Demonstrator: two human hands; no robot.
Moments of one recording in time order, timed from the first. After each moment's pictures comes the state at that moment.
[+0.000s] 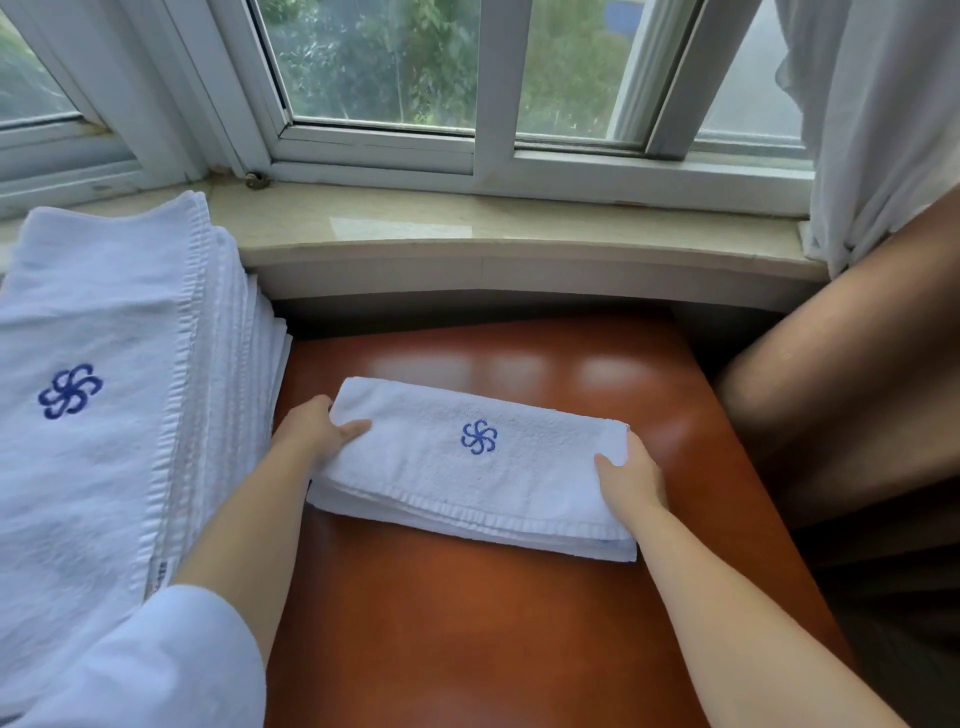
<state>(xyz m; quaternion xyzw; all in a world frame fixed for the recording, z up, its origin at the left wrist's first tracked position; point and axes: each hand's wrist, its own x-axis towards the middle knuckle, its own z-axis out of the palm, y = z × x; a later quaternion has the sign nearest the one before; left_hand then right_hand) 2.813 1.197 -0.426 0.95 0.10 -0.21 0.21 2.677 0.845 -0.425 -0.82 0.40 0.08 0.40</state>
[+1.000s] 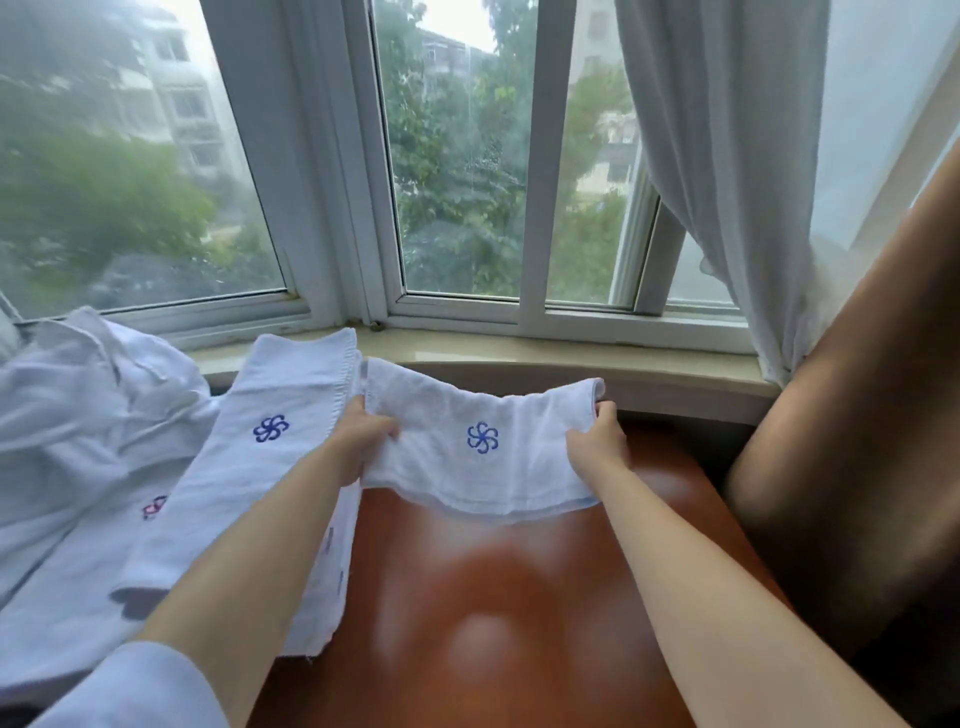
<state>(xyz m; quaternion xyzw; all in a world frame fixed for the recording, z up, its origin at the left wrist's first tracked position) 2.705 1.196 -0.232 0.78 0.10 -0.04 0.62 2.677 0.923 -0.257 -0.84 0.22 -0.07 0.49</state>
